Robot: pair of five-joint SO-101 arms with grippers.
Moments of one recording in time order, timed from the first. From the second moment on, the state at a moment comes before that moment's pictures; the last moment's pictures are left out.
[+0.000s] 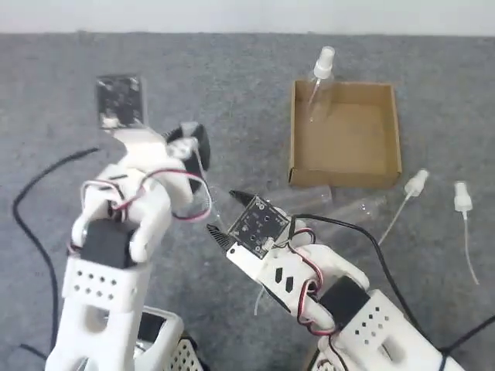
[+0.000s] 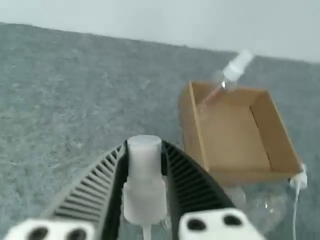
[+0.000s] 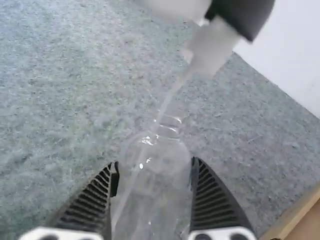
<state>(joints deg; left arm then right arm) 8.3 -51.2 36.6 60.4 19.6 -48.5 -68.7 69.0 32.9 12.0</state>
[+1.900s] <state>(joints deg) -5.5 -56.1 37.5 61.0 12.0 -41.1 -69.4 68.8 31.7 10.6</state>
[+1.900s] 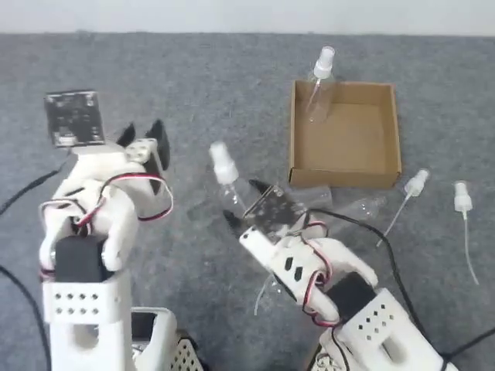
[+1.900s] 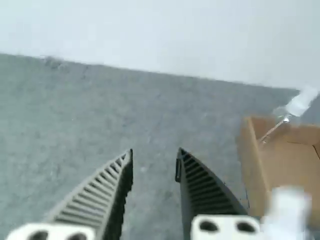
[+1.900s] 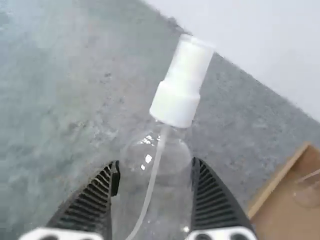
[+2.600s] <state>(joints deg) 0.3 -63.5 64.3 52.4 4.8 -35.1 -25.4 30.3 29.5 3.6</state>
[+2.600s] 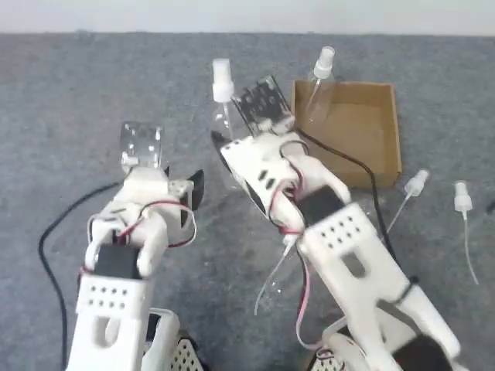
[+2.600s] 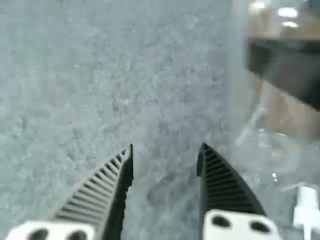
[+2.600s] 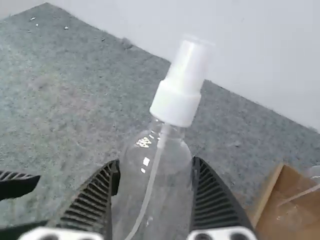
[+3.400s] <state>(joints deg) 12.5 -82.3 75.3 48.5 0.3 -34.8 -36.0 24.8 53.2 3.4</state>
